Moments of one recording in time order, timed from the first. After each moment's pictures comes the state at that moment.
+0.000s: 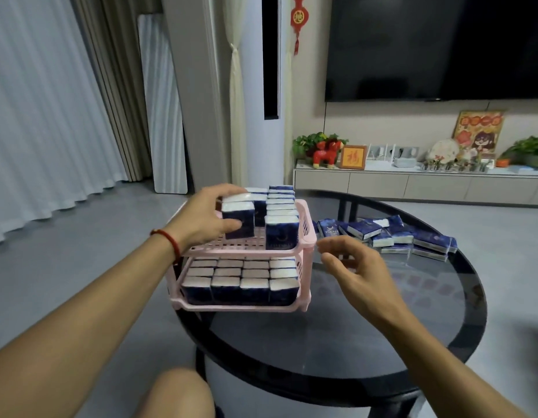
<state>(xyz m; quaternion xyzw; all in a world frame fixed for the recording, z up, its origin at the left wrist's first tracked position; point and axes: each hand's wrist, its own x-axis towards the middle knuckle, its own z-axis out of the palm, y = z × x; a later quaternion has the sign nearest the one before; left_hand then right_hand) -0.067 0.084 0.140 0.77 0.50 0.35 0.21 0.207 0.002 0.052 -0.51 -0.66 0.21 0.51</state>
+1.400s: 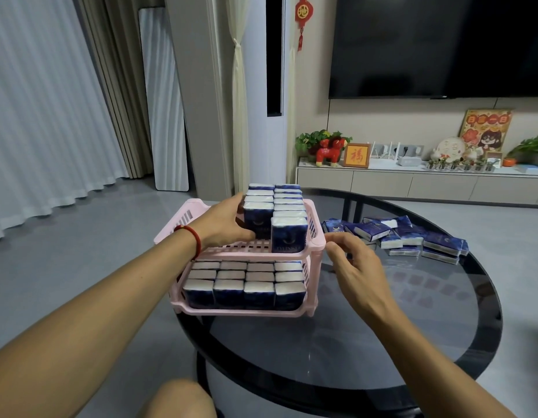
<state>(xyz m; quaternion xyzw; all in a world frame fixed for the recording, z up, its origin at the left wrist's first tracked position) -0.057 0.129 0.114 0.79 0.52 0.24 0.24 0.194 0.037 0.038 -0.55 -0.61 0.20 0.54</state>
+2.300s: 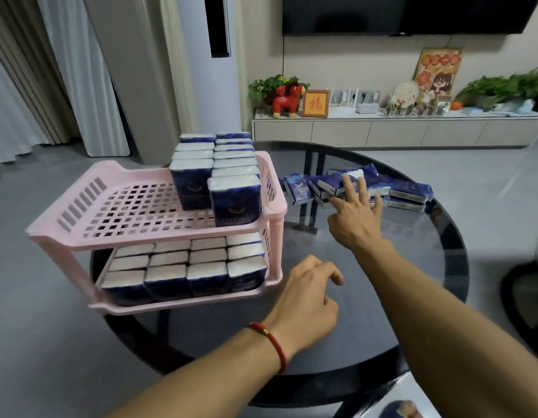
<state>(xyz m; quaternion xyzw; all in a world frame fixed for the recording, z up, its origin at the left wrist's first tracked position) 0.106 0.037 -0.019 0.85 0.38 0.24 0.26 0.302 0.155 -0.040 -0.79 -0.59 -0.05 0.14</state>
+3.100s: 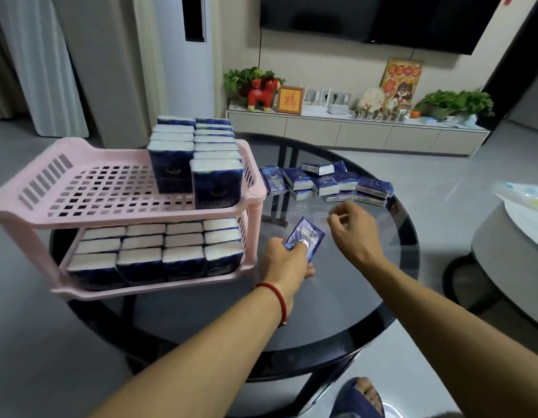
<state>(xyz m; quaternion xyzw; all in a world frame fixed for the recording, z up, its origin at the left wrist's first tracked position) 0.150 0.054 -0.023 0.43 0.52 0.38 0.63 0.312 0.073 -0.032 -0.75 -0.52 0.05 0.40</state>
